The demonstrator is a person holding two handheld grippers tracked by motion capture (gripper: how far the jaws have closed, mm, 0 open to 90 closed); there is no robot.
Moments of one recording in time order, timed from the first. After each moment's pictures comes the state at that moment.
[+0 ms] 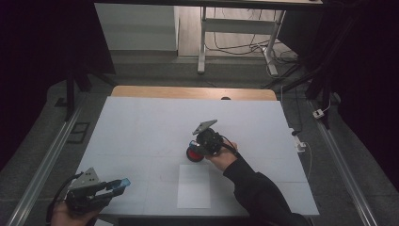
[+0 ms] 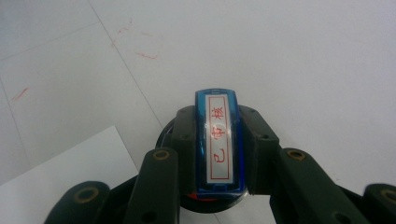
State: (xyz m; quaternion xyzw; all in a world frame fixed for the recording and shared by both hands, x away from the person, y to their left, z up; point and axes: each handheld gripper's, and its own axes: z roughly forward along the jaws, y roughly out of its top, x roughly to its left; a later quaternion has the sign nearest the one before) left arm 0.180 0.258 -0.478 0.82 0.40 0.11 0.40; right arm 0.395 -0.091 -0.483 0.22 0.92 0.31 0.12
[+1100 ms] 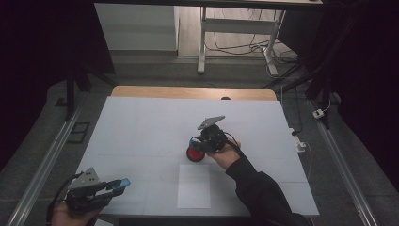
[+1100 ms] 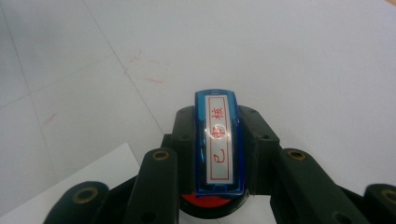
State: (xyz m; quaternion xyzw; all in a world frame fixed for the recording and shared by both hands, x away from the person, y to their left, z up) left arm 0.180 0.258 -0.478 0.82 0.40 0.10 0.40; right arm 0.397 -0.101 -0.470 0.24 0.90 0.36 0.09
